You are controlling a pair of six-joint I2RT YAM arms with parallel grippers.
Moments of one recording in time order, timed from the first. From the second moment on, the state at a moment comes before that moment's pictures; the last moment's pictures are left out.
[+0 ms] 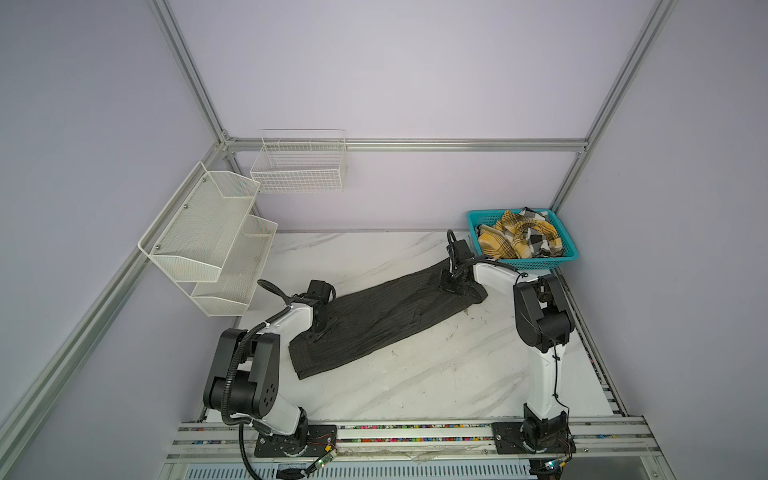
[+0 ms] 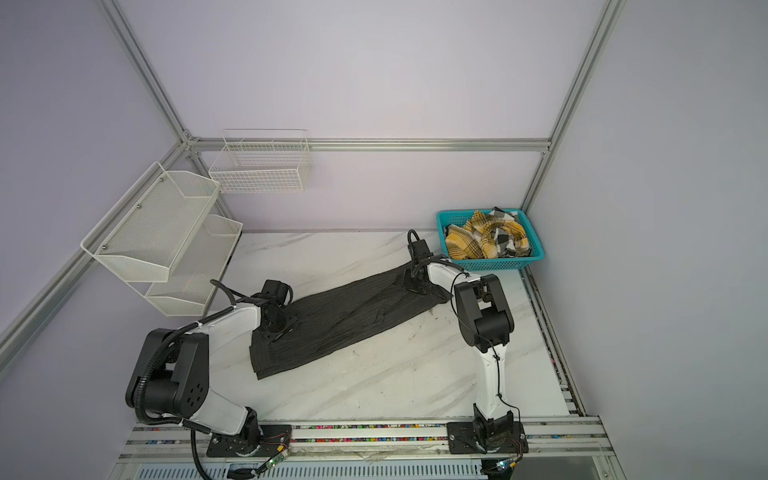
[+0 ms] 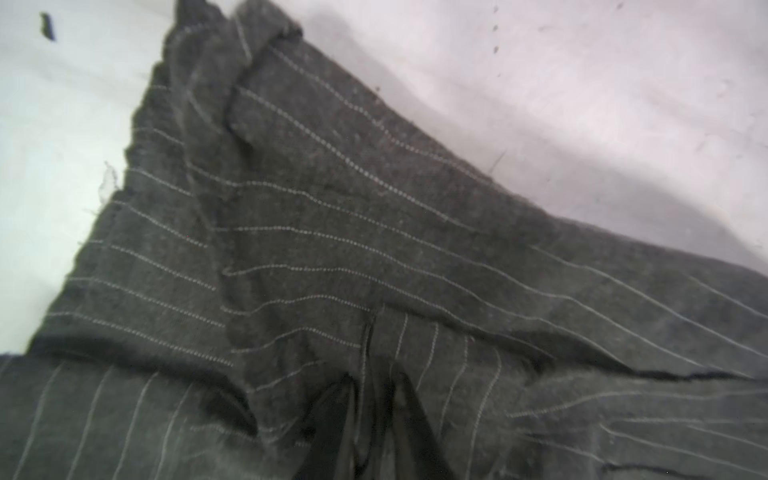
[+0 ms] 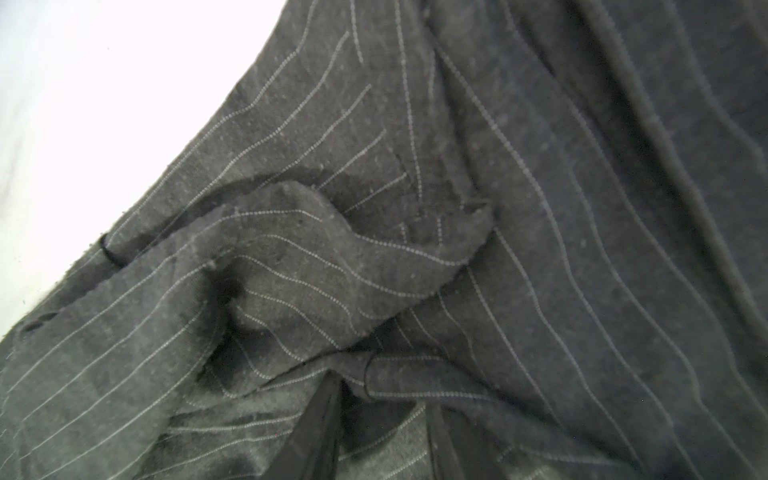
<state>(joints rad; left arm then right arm) -0.14 1.53 0.84 -0.57 -0.18 -0.94 0.36 2.10 1.51 -0.56 -0.09 0.57</state>
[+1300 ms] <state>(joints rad) -0.12 1.42 0.89 -0.75 -0.24 -0.90 0.36 2.11 1.66 -0.57 -0.18 0.61</state>
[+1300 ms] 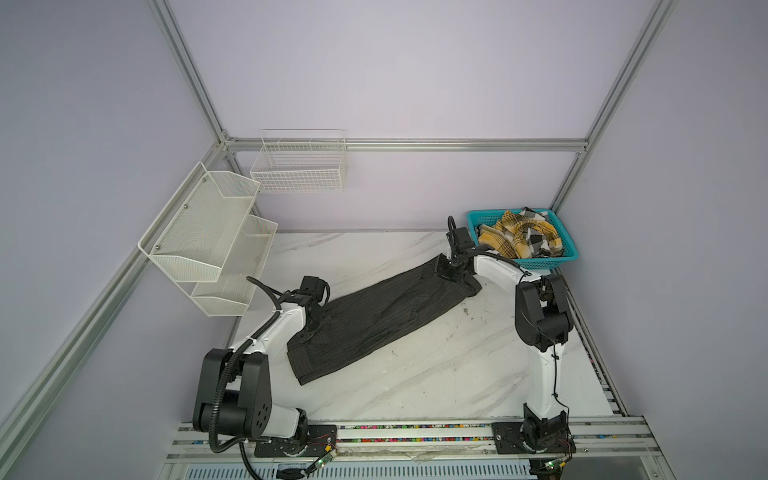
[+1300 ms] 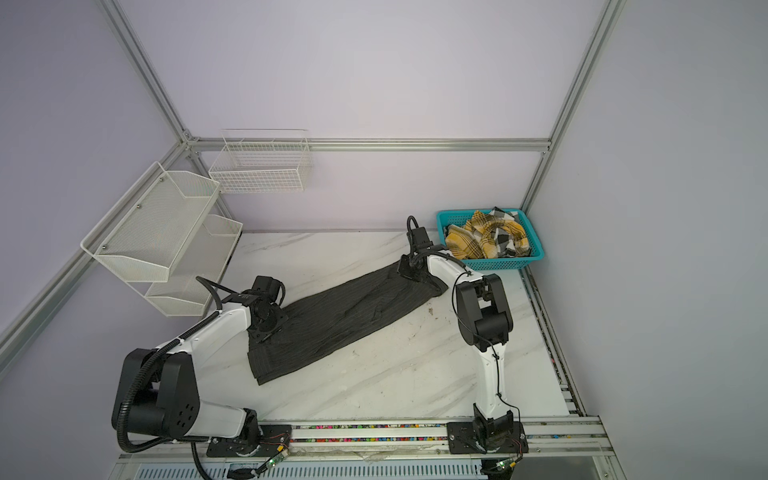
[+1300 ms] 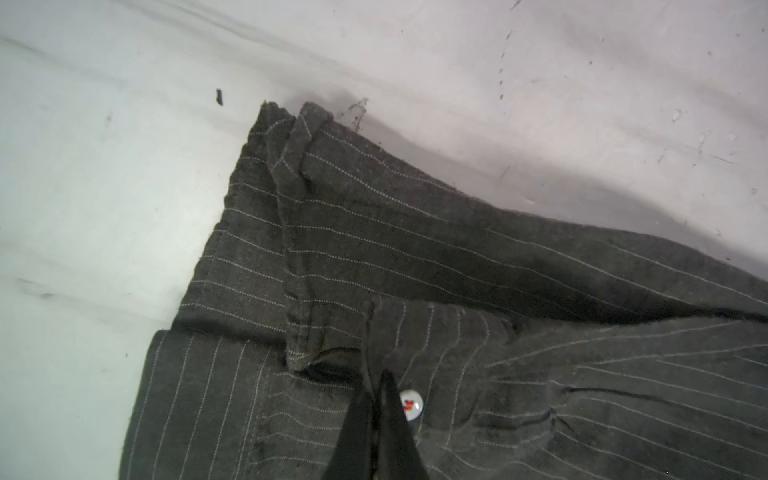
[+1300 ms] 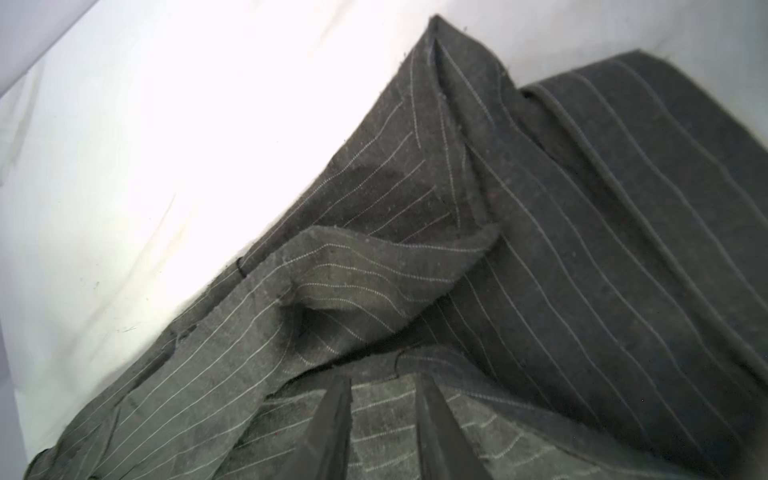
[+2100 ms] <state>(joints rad) -0.10 1.45 0.90 -0.78 -0.24 -0.85 0.34 2.26 1.72 -0.49 -0.20 0.63</state>
